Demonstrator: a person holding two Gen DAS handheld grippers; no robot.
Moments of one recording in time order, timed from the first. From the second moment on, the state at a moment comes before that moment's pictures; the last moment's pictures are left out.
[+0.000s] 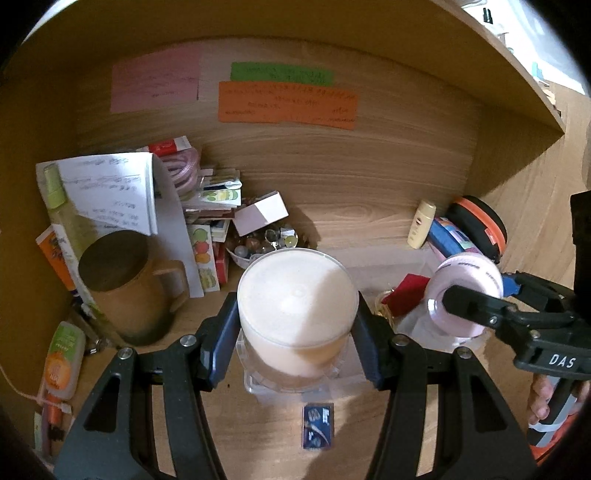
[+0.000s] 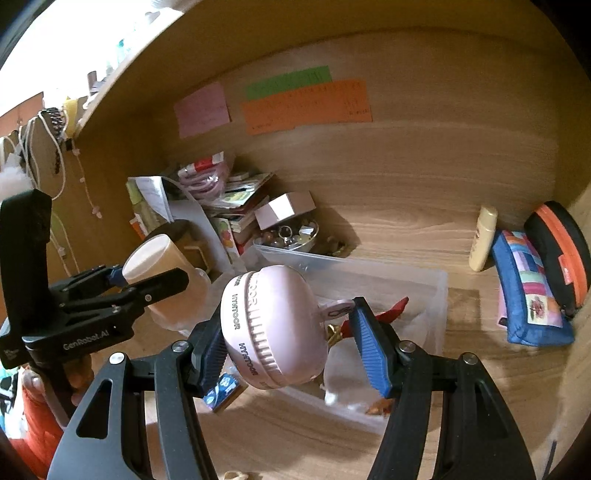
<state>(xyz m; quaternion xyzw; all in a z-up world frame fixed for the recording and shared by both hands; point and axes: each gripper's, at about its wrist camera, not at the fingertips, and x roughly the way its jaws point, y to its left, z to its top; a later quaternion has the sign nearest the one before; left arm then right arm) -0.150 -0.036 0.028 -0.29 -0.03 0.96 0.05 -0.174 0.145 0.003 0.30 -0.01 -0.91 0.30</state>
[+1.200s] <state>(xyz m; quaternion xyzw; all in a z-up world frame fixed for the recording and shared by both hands) -0.227 -0.015 -0.015 -0.34 -0.02 0.94 0.08 -0.245 0.142 -0.050 0.37 0.01 -0.90 0.24</state>
